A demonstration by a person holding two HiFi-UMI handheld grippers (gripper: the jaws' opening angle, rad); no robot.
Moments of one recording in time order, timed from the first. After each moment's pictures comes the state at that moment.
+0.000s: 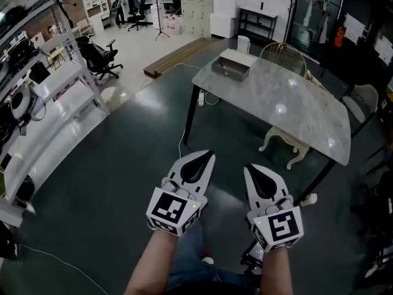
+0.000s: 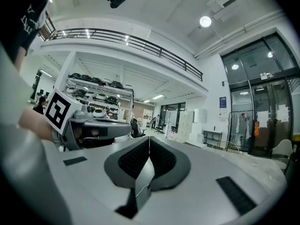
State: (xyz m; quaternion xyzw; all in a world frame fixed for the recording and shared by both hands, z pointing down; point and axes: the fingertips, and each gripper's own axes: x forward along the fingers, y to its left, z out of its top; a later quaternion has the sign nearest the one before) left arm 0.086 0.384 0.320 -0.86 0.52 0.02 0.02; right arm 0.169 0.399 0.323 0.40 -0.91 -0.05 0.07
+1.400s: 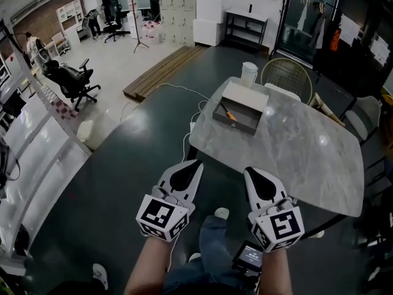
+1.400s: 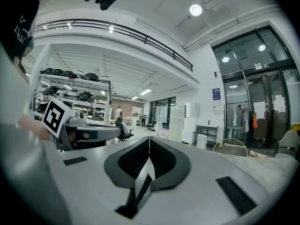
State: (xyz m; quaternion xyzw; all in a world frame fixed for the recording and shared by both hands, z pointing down) left arm -0.071 0.021 0.336 -0.88 0.47 0.02 -0.02; right arm 0.039 0.033 0.329 0.45 -0.89 -0.01 0.07
